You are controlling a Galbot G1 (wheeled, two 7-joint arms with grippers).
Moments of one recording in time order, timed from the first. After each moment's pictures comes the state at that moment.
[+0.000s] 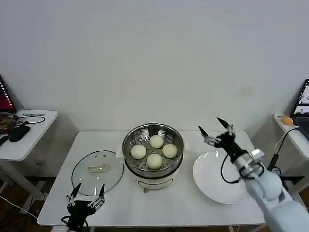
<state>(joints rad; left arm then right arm) 1.84 -1.18 -0.56 -2.25 -0.22 0.14 -0.22 -1.21 0.93 0.48 1.89 0.53 0.07 -0.12</state>
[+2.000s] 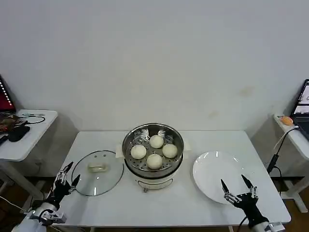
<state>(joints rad) 1.40 -0.90 -0.57 -1.52 0.87 -0.23 -0.21 -1.68 1.27 0.78 1.91 0.36 0.18 -0.29</state>
